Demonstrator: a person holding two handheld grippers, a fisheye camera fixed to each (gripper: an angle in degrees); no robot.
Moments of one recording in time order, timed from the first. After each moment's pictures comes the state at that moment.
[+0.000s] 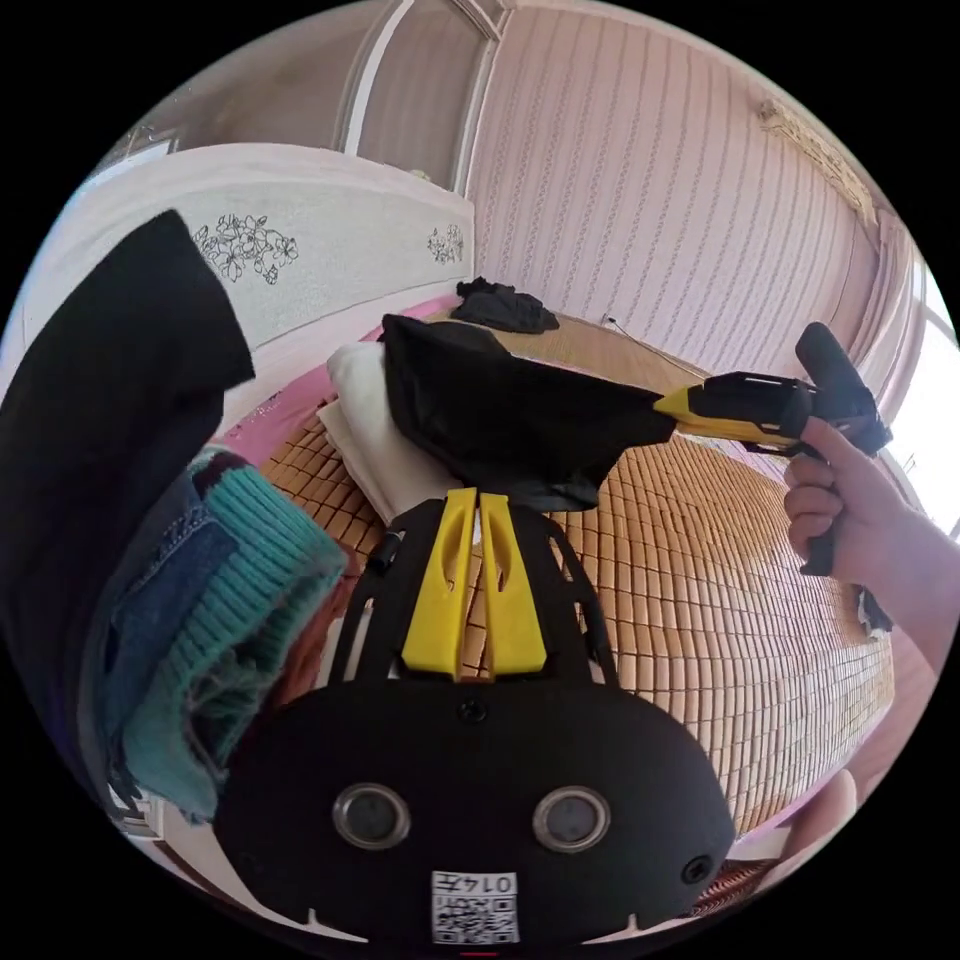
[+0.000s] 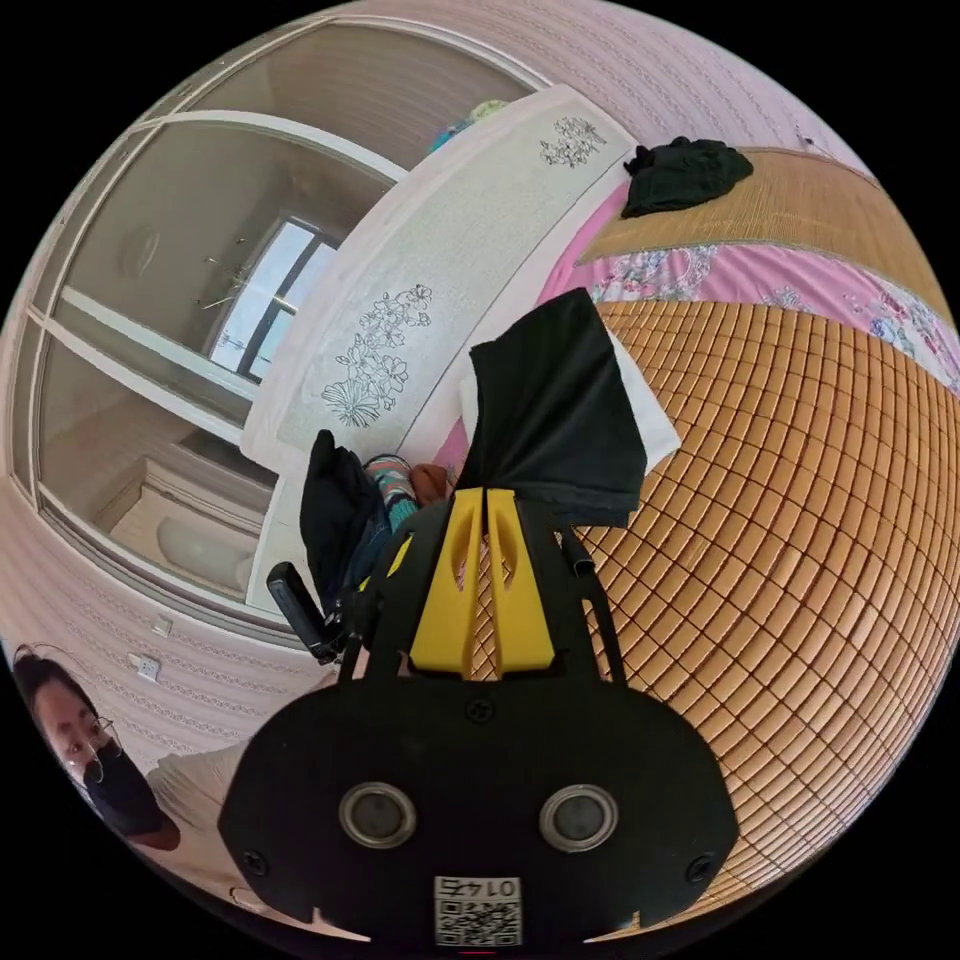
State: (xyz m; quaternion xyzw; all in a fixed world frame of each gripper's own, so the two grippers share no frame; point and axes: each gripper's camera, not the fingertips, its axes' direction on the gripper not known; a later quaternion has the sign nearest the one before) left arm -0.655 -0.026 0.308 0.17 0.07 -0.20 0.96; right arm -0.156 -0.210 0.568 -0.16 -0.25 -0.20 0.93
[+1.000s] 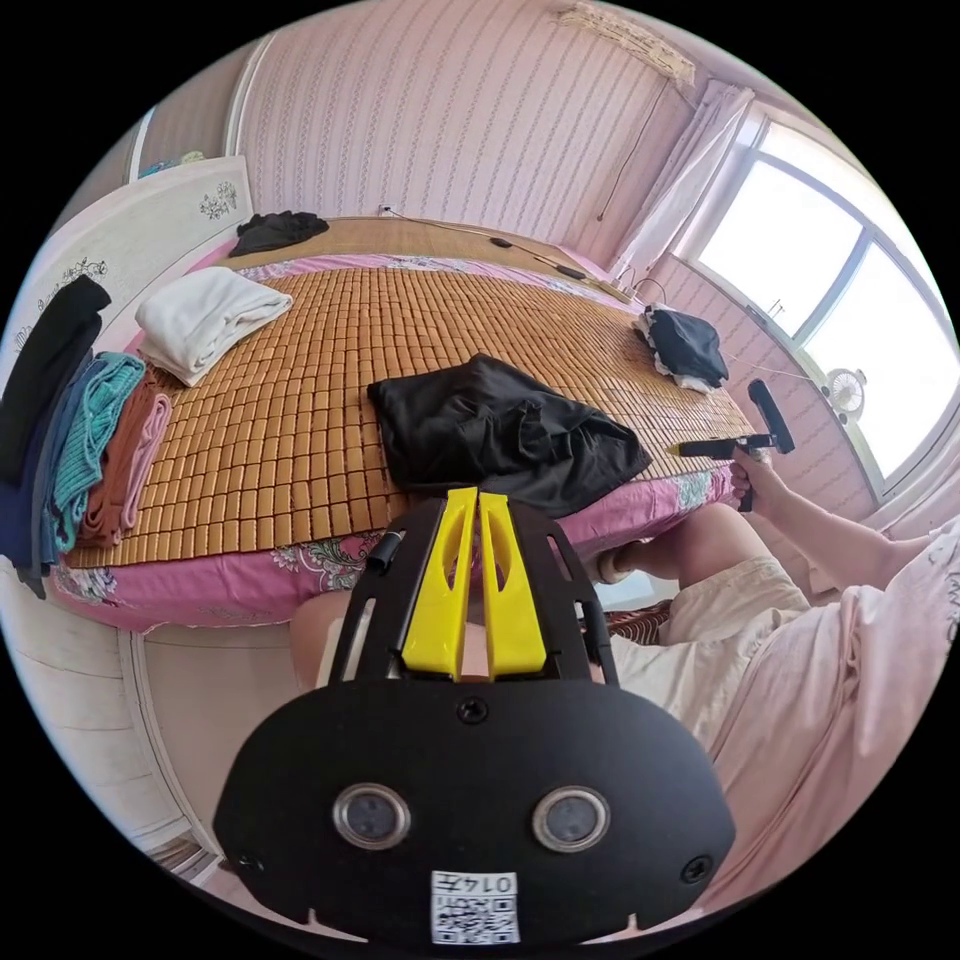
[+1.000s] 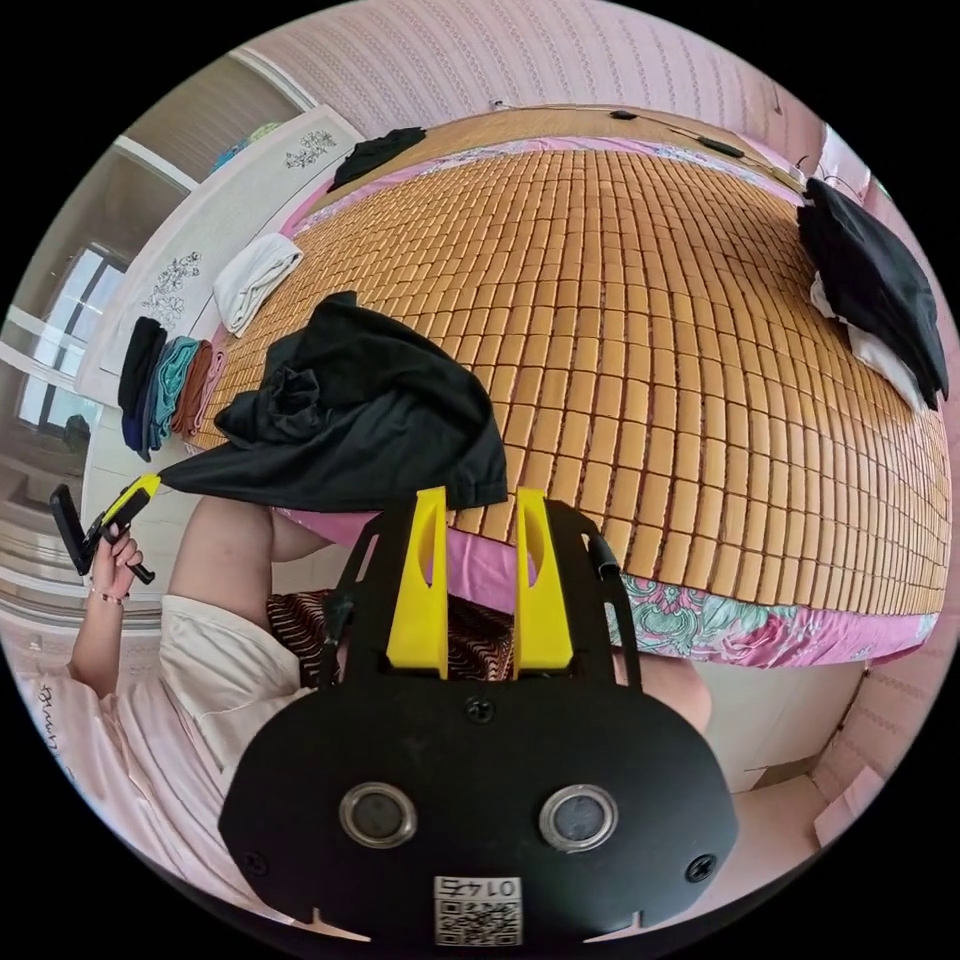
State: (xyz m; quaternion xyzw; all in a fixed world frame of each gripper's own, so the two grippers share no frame) left arm -0.331 0.196 0.101 0.07 0.26 0.00 0.96; right arm 0.243 0.103 0.335 -0.18 0.11 -0.11 0.97
